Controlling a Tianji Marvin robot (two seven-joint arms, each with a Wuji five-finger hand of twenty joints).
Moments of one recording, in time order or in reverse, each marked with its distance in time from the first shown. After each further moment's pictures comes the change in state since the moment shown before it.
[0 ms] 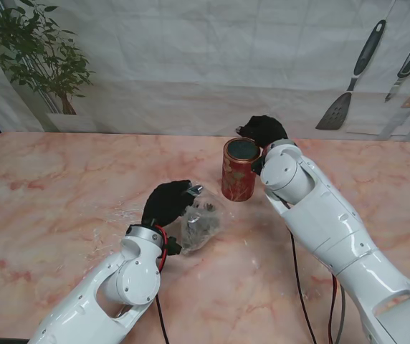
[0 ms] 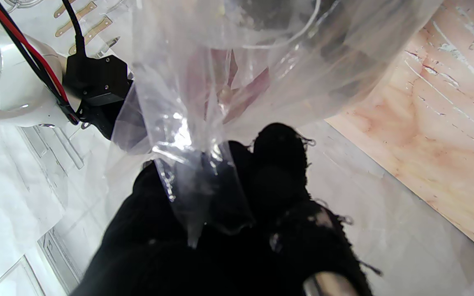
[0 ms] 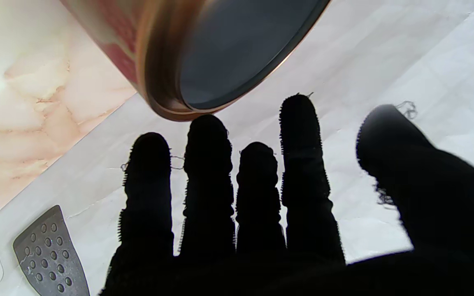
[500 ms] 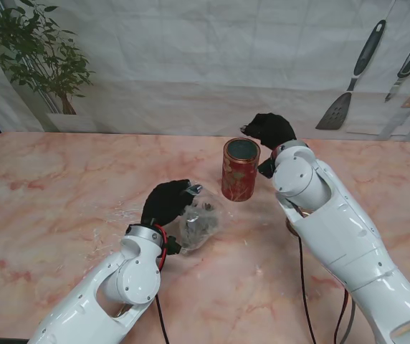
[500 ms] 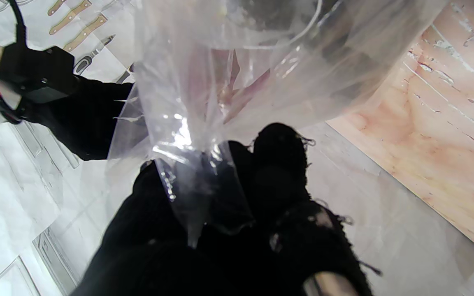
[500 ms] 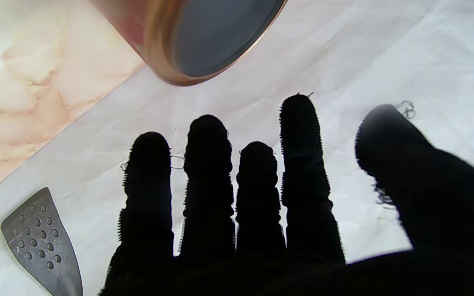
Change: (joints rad) left arm -0.003 0.000 0.000 0.000 0.000 0.015 0.002; right arm -0.118 0.050 0.099 -0.206 -0.072 0.003 0.089; left_hand 0.000 0.000 0.000 0.000 0.000 0.000 0.000 0.000 0.000 0.000 0.000 0.000 0.000 0.000 0.000 0.000 0.000 0.000 0.000 0.000; right_hand 0.003 0.000 0.000 0.000 -0.001 0.000 -0.009 0.001 0.004 0.001 -0.001 -0.011 -0.008 0.000 0.000 0.000 0.006 0.000 0.014 0.000
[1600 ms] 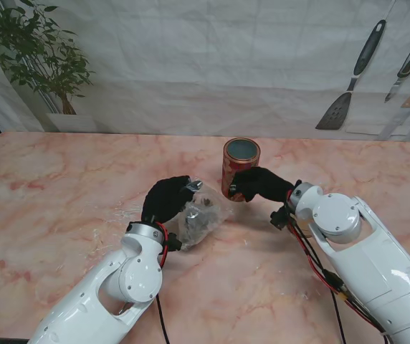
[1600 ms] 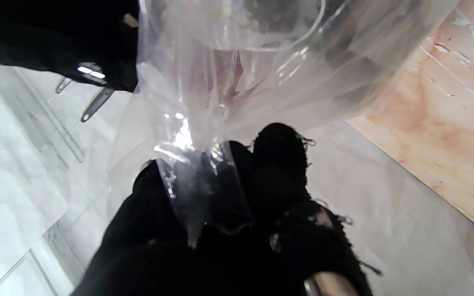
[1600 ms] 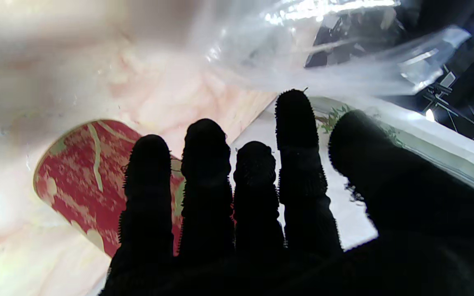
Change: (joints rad) left arm -0.012 -0.003 0.009 -0.002 0.017 0.005 0.026; right arm -0.222 0.144 0.105 -0.091 0.286 -0.387 0.541; left_hand 0.000 0.000 0.000 0.000 0.000 0.000 0.000 0.000 0.000 0.000 0.000 0.000 0.000 0.000 0.000 0.000 0.000 0.000 0.000 0.000; right_hand 0.163 0.102 -0.129 0.000 0.061 0.030 -0.044 -0.194 0.058 0.031 0.025 0.001 0.011 0.016 0.063 0.017 -0.026 0.000 0.003 0.027
